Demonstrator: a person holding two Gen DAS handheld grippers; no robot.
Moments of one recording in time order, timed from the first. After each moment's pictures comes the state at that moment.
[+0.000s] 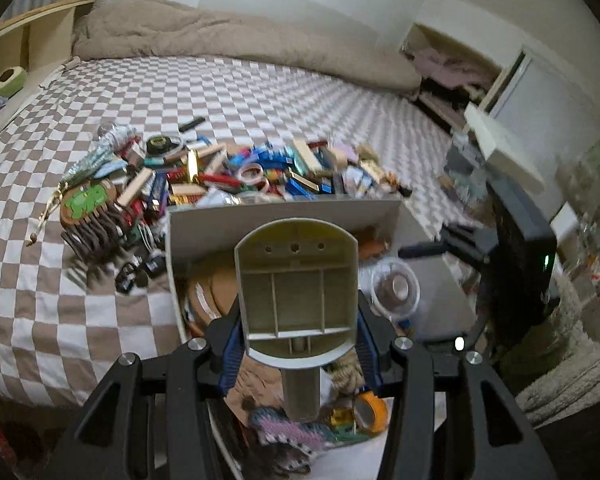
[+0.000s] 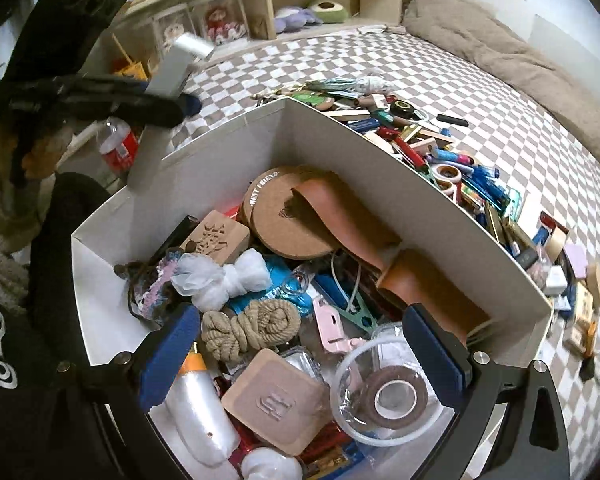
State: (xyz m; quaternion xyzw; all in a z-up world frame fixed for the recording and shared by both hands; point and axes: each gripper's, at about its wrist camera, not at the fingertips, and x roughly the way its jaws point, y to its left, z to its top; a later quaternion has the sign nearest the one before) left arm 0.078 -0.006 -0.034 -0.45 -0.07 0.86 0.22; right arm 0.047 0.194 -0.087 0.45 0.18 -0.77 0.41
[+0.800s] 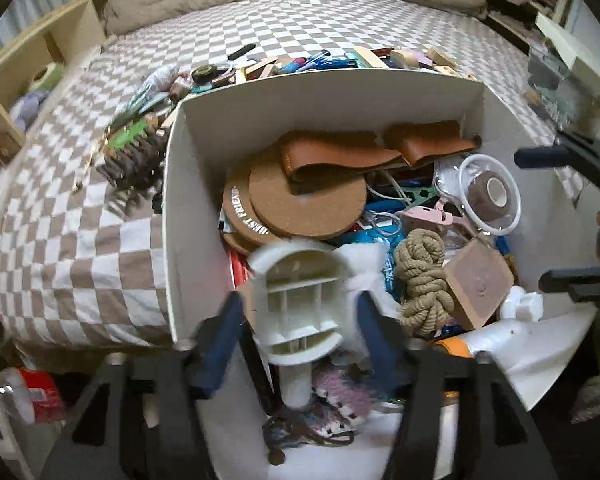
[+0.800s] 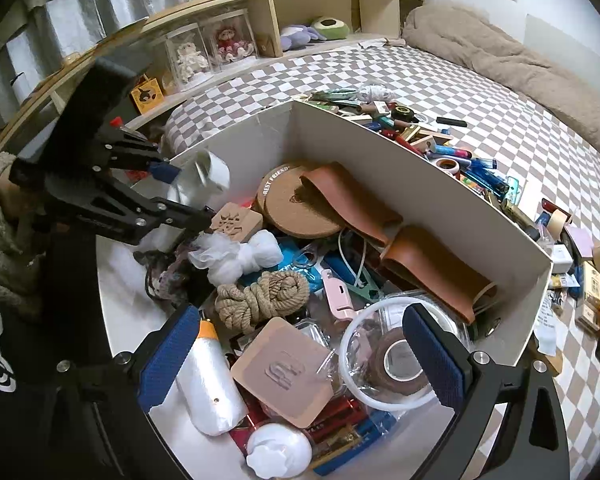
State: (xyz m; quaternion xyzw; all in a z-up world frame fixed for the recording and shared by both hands) left arm 0.094 0.039 -0.101 -0.54 0.07 0.83 0.08; right arm 0.069 0.224 -0.092 0.42 0.15 -0.78 0.43
